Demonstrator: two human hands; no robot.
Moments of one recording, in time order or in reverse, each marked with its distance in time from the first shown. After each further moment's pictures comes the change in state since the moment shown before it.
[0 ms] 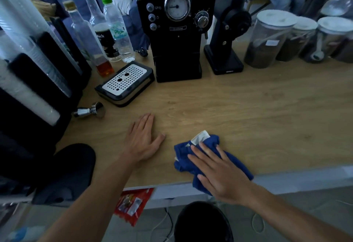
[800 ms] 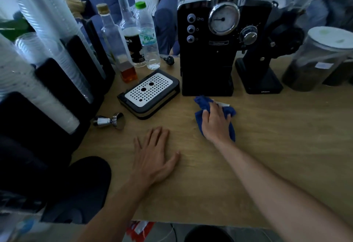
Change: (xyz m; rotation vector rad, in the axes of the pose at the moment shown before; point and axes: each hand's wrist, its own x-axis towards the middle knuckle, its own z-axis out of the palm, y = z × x) left_hand 0.004 -0.018 -0.010 0.037 0.012 -0.105; right_hand 0.217 0.038 -0.029 0.544 0.326 0.616
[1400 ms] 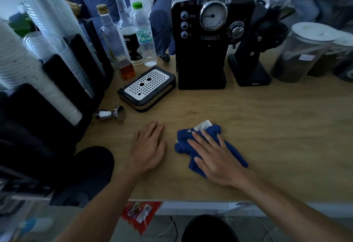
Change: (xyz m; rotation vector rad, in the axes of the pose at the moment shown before) left_hand -0.011 -0.011 -0.009 -0.136 -0.004 0.024; right_hand -0.116 0.035 -0.025 -0.462 -0.408 -0.575
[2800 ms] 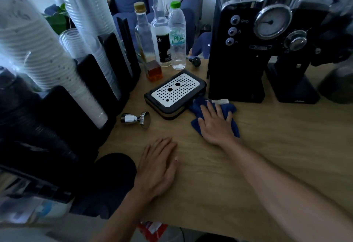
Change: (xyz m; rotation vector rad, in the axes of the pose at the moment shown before) left_hand -0.020 -0.039 -0.009 -0.103 0.089 -0.003; right_hand 0.174 -0.004 -0.016 0.066 0.032 0.334
